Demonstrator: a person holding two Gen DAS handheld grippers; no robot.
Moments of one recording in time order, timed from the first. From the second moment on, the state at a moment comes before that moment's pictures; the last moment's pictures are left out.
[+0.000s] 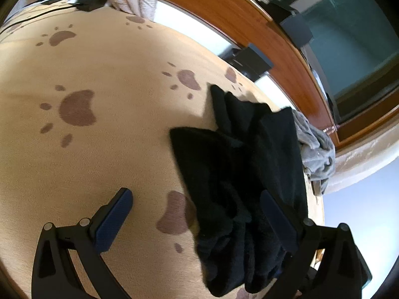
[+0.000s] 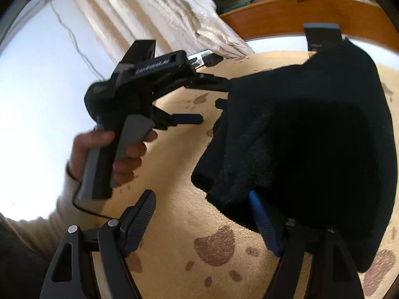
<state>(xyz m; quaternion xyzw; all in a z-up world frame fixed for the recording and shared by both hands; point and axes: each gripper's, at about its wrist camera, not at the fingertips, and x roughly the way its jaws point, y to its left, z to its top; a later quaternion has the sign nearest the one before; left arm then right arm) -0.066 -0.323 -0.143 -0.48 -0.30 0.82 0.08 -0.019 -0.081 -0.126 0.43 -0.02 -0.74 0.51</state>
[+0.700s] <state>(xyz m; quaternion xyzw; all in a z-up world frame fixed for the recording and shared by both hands) -0.068 -0.327 -0.144 -0.48 -0.30 0.82 0.09 -0.087 -0.079 -0.082 0.34 0.13 -0.88 0.29</state>
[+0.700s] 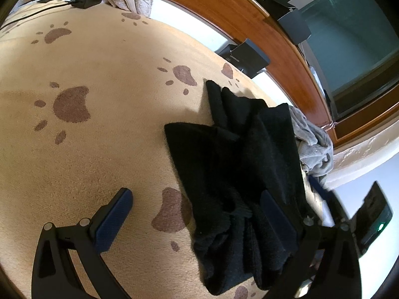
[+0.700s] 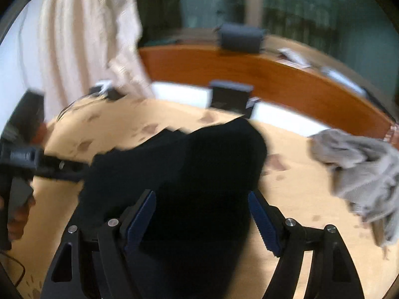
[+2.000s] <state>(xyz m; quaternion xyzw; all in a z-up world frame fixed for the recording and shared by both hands) -0.037 -0.190 -0.111 -0.43 -0.06 0.87 0.23 -0.151 0.007 -0.042 0.35 -0.03 -0.88 0.31</state>
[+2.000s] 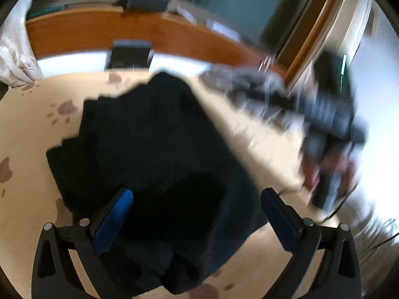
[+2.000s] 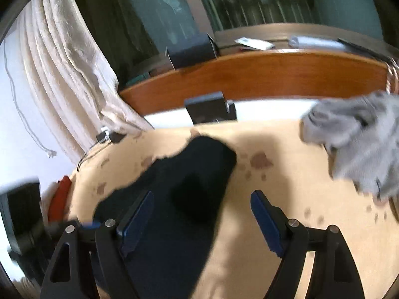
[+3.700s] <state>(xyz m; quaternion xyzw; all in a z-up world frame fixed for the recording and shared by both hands) -0.031 -0.180 -0.120 -0.42 0.02 0.89 0.17 -0.072 -0.053 -0.073 0.33 0.17 -0.88 0.28</state>
